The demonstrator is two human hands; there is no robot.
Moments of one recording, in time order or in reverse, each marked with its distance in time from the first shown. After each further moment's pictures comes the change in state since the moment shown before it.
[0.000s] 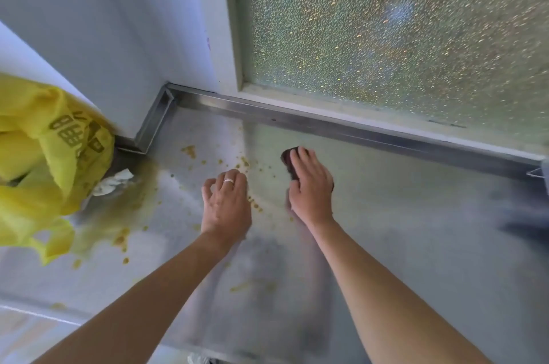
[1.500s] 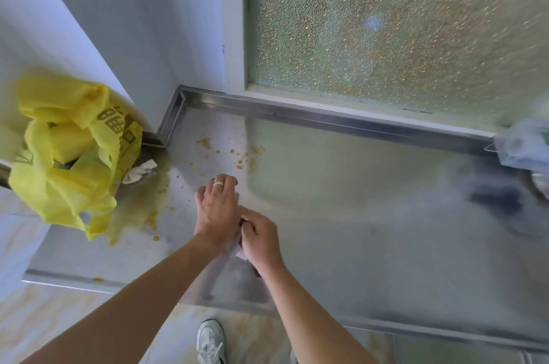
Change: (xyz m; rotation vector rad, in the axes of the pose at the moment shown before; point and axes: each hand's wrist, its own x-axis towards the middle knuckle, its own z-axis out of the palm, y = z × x) left_hand -0.061 -0.049 -0.033 -0.263 0.007 0.006; right_hand -0.135 -0.159 0.005 0.713 -0.071 0.225
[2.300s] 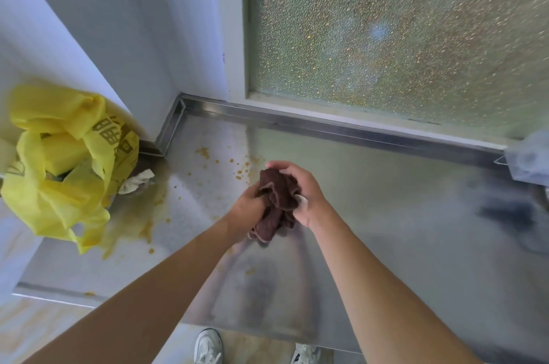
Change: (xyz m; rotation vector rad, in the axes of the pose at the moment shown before) left_hand 0.033 0.064 -0.015 -1.150 -0.437 -0.354; right_hand 0.110 -0.038 -0.097 0.857 -0.132 0.549
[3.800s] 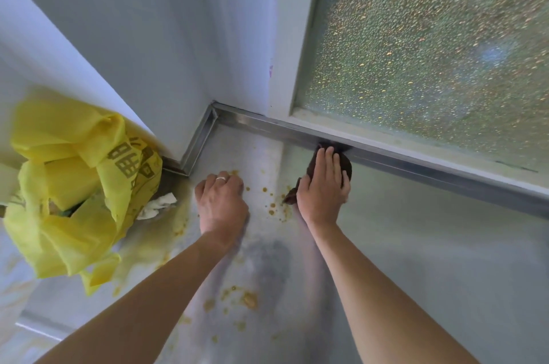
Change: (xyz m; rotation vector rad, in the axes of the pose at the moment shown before) left_hand 0.085 -0.010 -0.105 1.114 0.716 0.141; right_hand 0.154 0.041 0.008 -1.524 0.626 -0.647
